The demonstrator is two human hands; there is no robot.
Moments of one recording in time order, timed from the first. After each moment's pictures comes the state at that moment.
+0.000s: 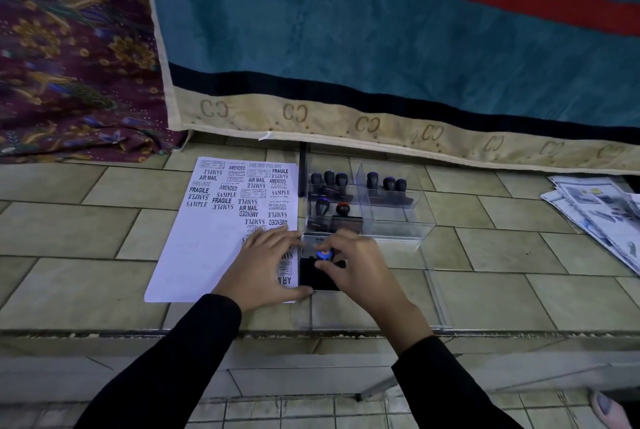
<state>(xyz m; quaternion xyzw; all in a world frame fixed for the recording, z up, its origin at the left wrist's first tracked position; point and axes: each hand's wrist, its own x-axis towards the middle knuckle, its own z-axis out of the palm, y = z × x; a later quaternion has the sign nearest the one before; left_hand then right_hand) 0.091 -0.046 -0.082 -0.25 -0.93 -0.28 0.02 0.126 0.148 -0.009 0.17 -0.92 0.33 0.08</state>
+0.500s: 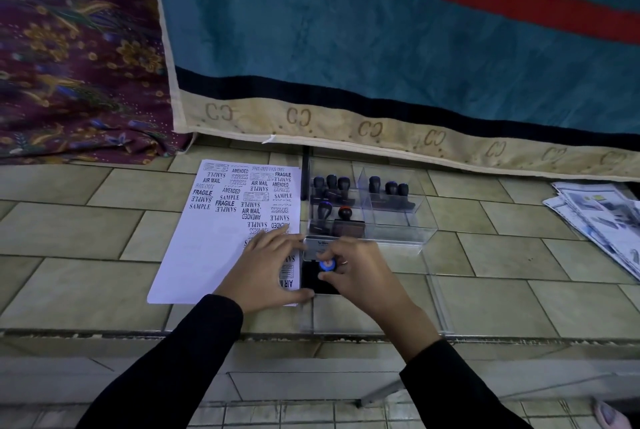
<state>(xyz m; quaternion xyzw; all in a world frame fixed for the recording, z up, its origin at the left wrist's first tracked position) 0.093 -0.047 -0.076 -0.27 -0.93 -0.26 0.02 0.126 0.146 -0.005 0.15 -0.93 0.32 0.04</state>
